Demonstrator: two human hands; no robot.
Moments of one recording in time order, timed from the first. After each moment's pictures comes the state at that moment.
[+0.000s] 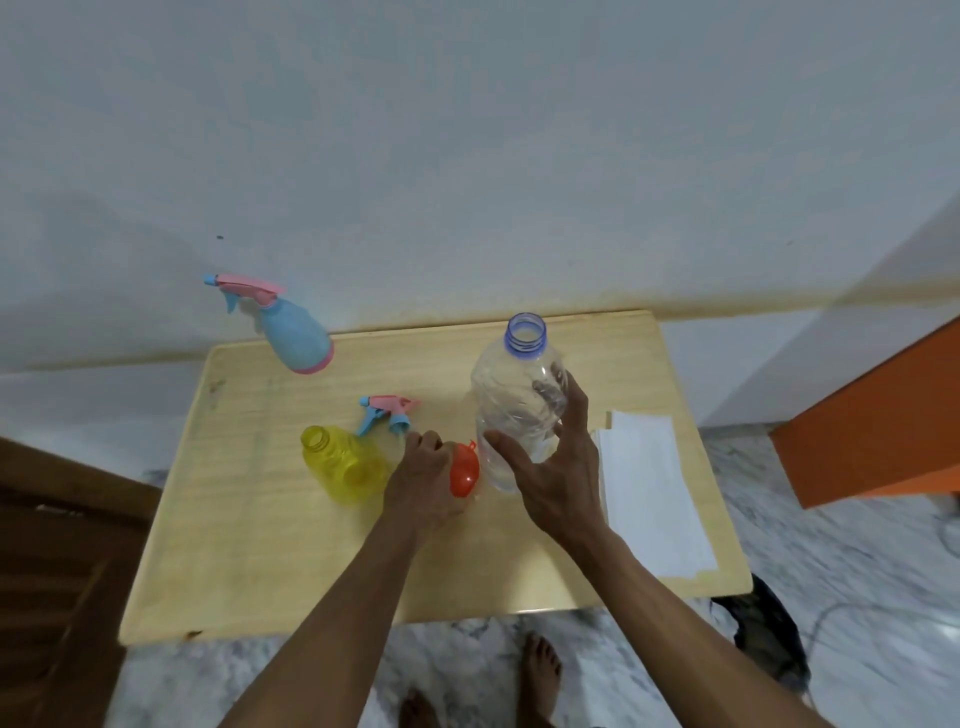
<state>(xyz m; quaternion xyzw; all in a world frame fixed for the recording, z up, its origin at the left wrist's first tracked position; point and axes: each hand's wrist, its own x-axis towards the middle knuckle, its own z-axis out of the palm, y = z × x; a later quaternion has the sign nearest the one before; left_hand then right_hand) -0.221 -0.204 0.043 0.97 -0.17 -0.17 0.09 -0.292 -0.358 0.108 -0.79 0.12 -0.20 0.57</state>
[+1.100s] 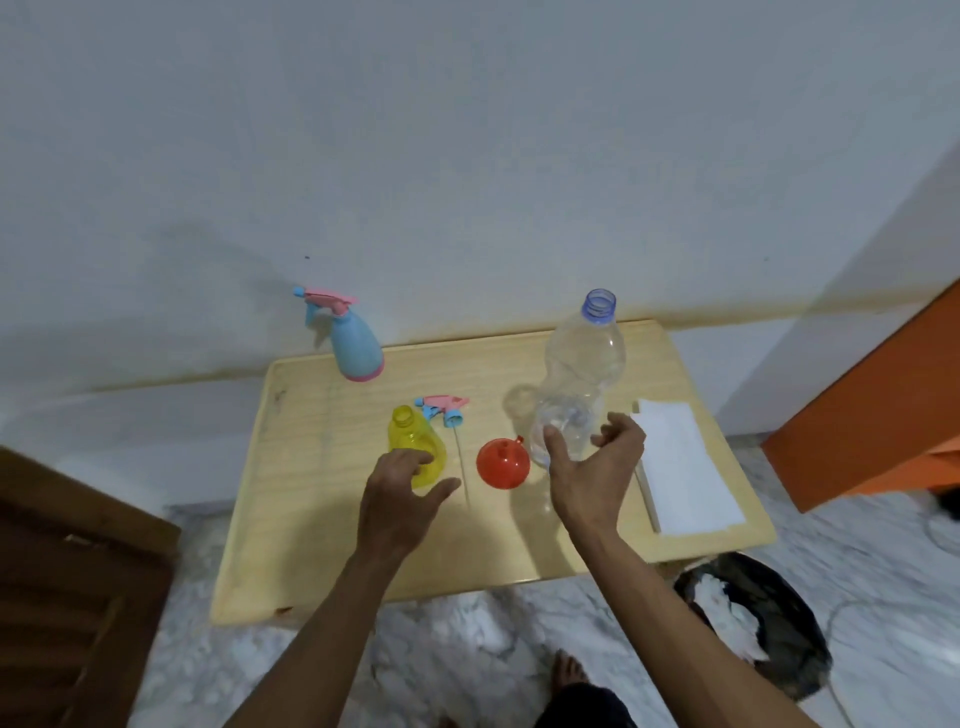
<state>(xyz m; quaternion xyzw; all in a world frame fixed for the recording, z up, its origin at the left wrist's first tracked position) -0.265 -0.069 0.064 0.91 -0.15 0.10 0.36 -0.331 -0.269 0.115 -0.72 0.37 -0.25 0.53</state>
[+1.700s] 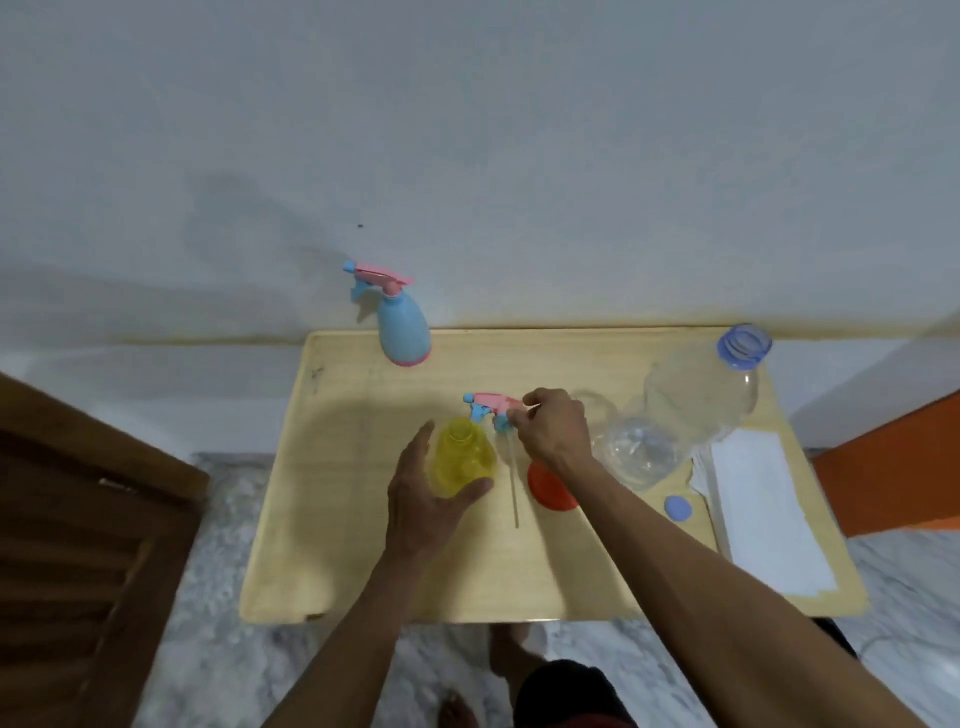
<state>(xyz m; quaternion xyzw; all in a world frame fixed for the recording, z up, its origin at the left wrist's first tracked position) -0.229 -0.042 0.035 0.86 0.02 -0.02 0.51 -0.188 -0.230 0.086 -0.87 0.25 0.08 0.41</state>
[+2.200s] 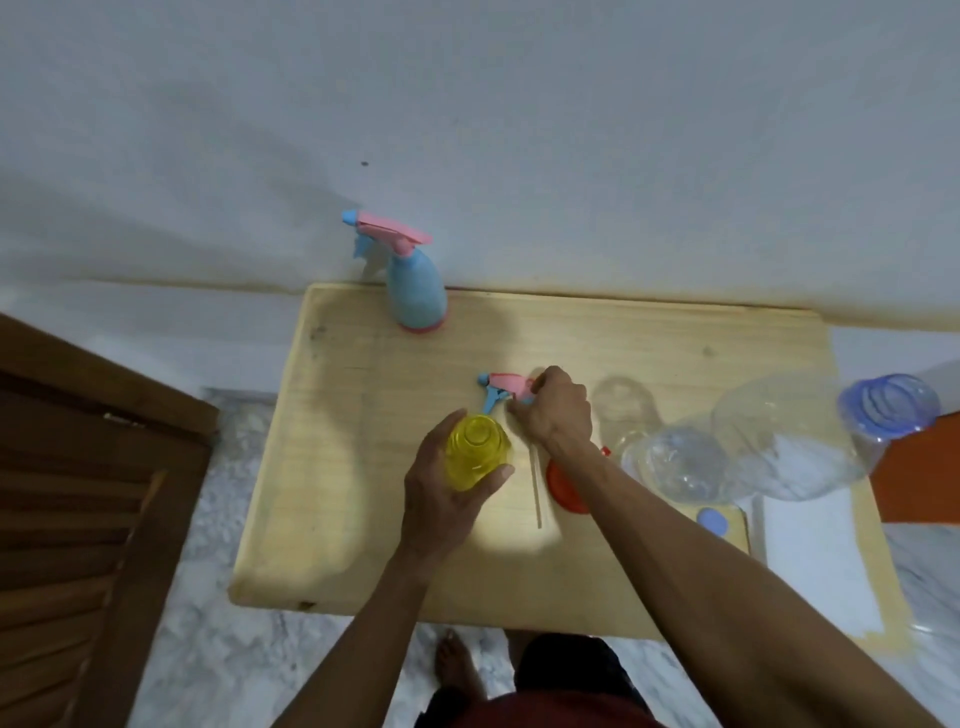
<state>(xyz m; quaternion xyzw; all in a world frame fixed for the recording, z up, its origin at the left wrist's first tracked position) -0.211 -0.059 0.025 0.85 0.03 -0.03 0.53 -0.133 -0.220 0.028 -0.88 0.27 0.16 0.35</state>
